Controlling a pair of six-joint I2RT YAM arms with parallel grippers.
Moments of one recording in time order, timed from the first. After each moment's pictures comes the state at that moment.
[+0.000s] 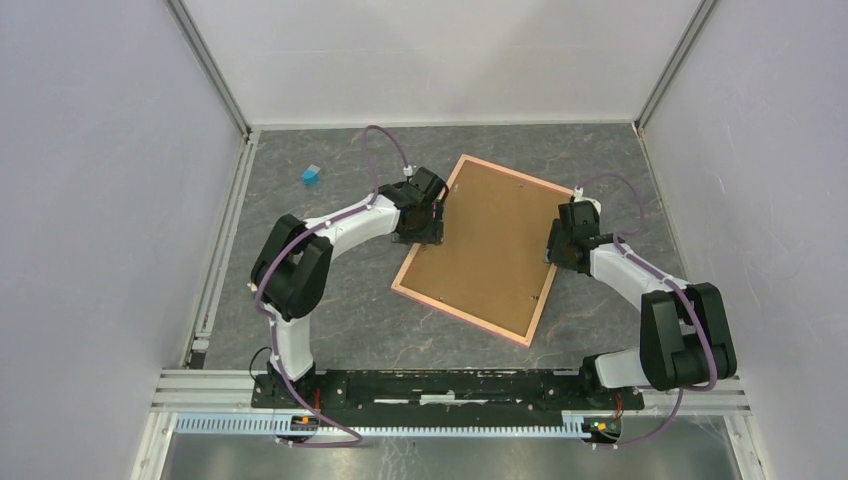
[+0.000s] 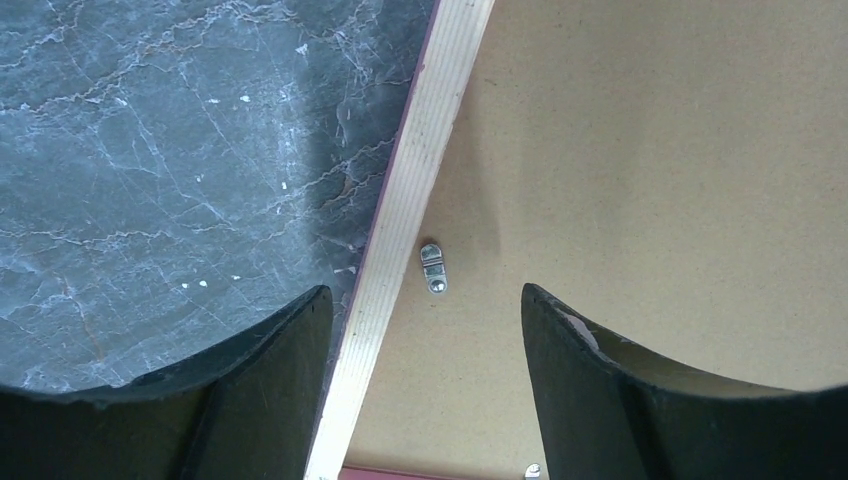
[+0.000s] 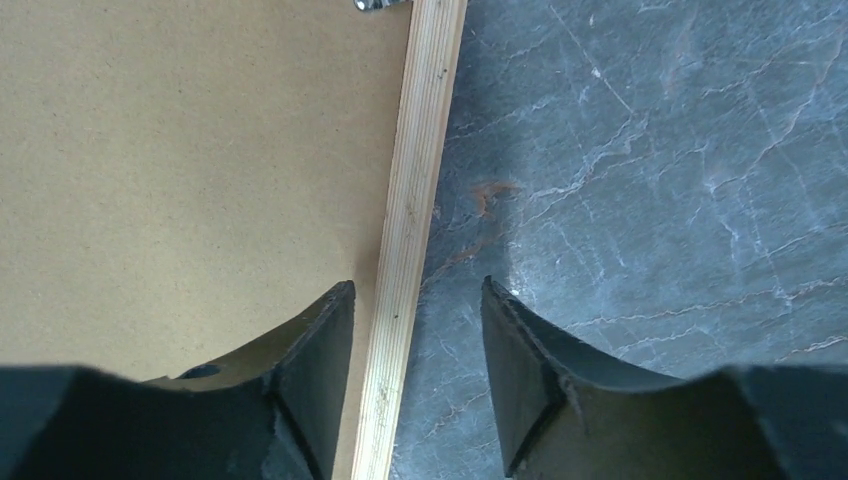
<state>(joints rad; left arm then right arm) -0.66 1.92 1.40 -0.59 -0.16 -0.52 0.17 1.39 0.70 -0.30 0.23 0.39</state>
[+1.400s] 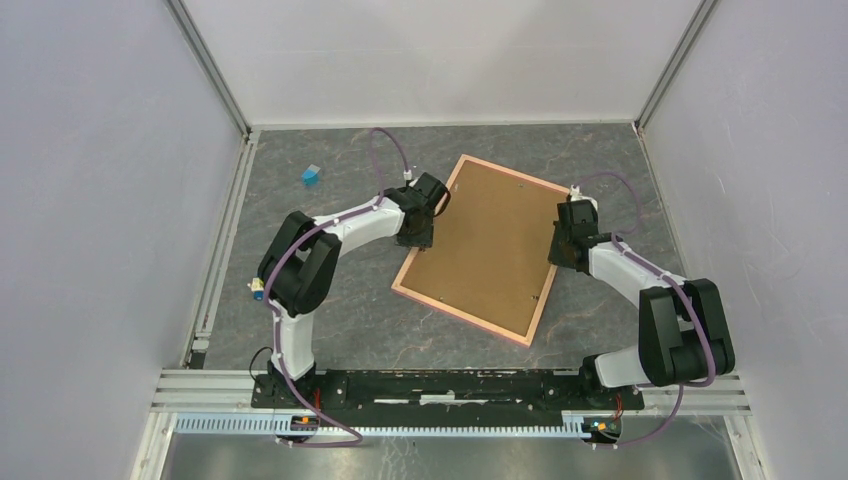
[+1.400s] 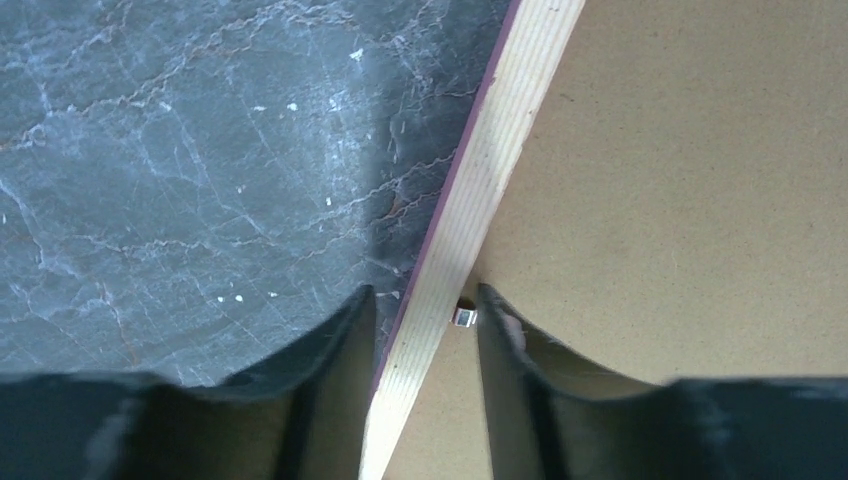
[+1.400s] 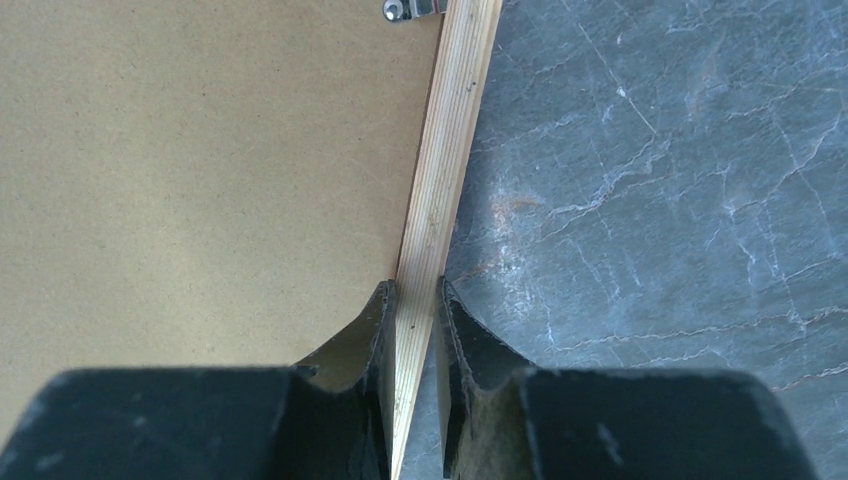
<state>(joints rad) -0.67 1.97 1.39 -0.59 -0.26 -0.51 0.17 1.41 0.69 -0.26 0.21 0.37</state>
